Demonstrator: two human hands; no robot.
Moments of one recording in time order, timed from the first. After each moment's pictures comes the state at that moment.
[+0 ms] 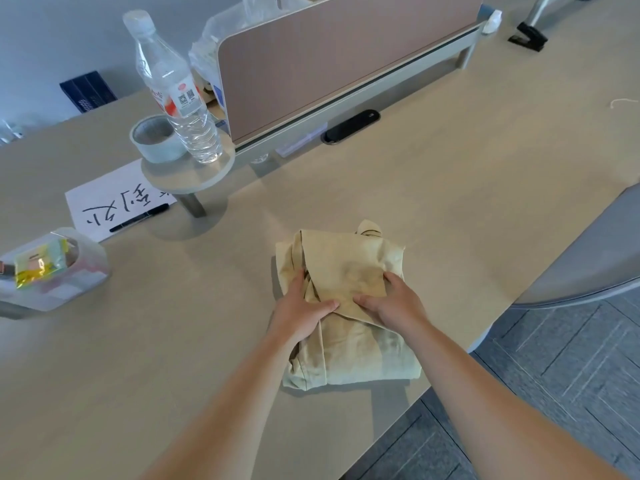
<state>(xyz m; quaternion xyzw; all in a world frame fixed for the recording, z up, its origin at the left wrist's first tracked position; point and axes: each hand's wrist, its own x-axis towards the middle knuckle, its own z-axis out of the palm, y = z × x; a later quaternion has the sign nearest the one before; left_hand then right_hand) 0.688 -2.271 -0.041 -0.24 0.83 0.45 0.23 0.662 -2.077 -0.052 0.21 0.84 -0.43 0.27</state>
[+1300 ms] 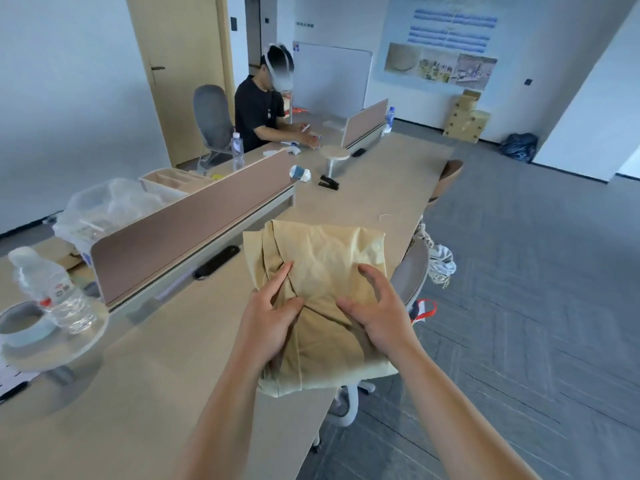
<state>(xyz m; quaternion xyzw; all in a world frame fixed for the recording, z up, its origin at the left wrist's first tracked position) 0.673 -2.118 0.233 0.11 0.79 0.60 0.05 0.730 -1.918 0.249 0.15 0.81 -0.56 -0.10</state>
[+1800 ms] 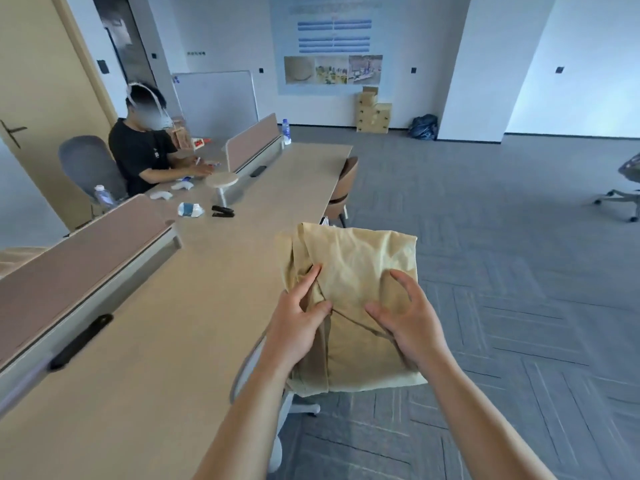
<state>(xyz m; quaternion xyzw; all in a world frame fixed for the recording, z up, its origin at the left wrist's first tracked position) 0.741 -1.764 0.269 0.28 0.77 0.56 0.14 0.864 -1.600 0.265 0.30 0.76 -0.53 -0.23</state>
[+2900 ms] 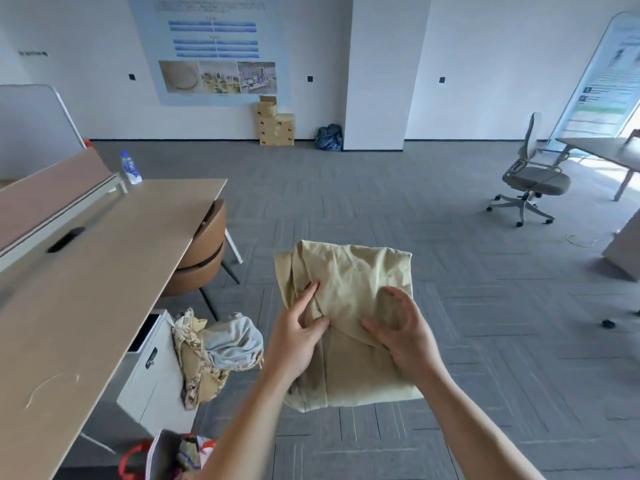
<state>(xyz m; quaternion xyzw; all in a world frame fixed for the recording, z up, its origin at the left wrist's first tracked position) 0.597 -1.051 0.256 0.36 0.71 0.56 0.24 0.754 -0.921 0.247 0.39 0.73 -0.49 -0.30</state>
